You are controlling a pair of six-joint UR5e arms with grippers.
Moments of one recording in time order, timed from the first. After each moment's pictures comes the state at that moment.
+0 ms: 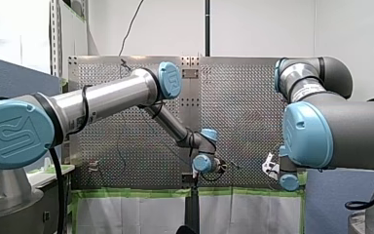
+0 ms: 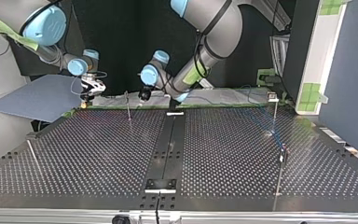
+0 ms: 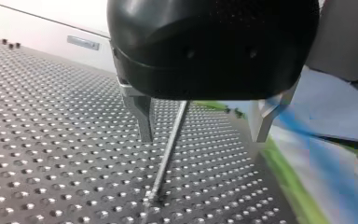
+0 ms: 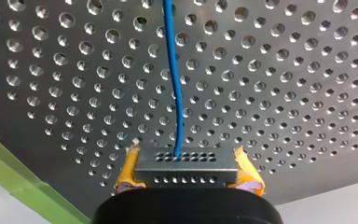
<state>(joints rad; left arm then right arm) -0.68 -2.79 -0.98 -2.76 -1.72 -1.72 1.65 -0.42 1.45 -1.00 1.53 1.96</state>
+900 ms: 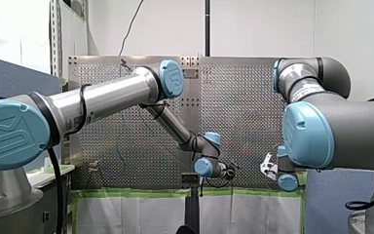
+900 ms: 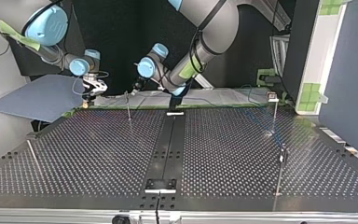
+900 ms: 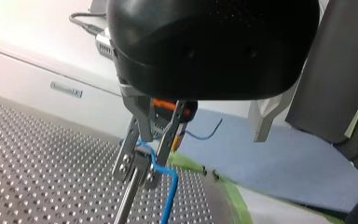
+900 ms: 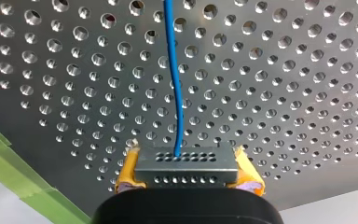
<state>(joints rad) -0.72 -2.78 -1.03 -2.75 -1.59 -1.75 1.66 -0.42 1.45 -0.99 1.54 1.96</state>
